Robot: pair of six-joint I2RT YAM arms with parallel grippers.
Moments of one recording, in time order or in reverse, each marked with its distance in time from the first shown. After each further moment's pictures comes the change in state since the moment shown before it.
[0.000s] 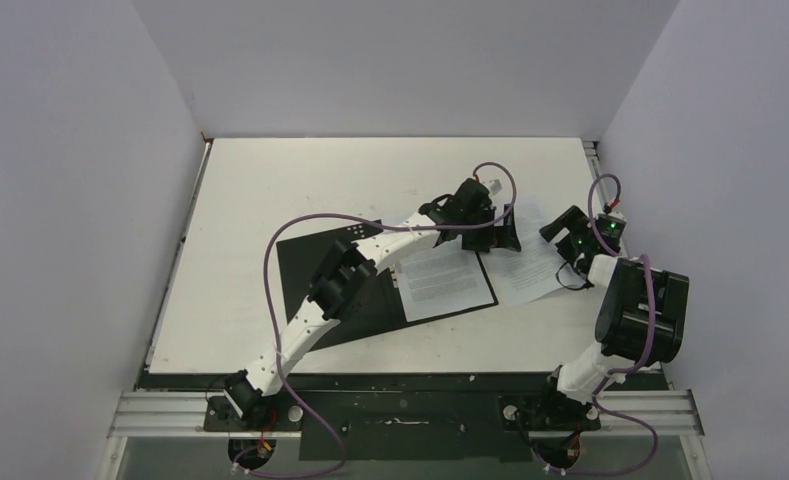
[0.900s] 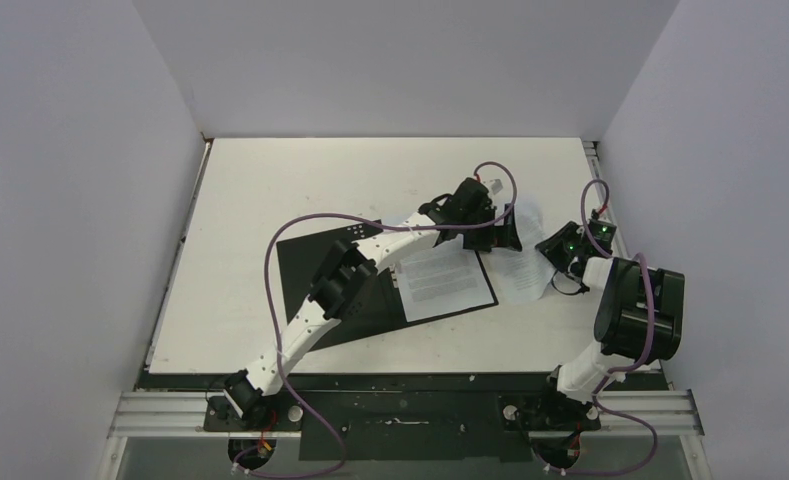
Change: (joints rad) left arm 0.005 0.022 0.031 0.003 0.028 0.005; right arm 0.034 0.013 -0.038 0.001 -0.064 0.022
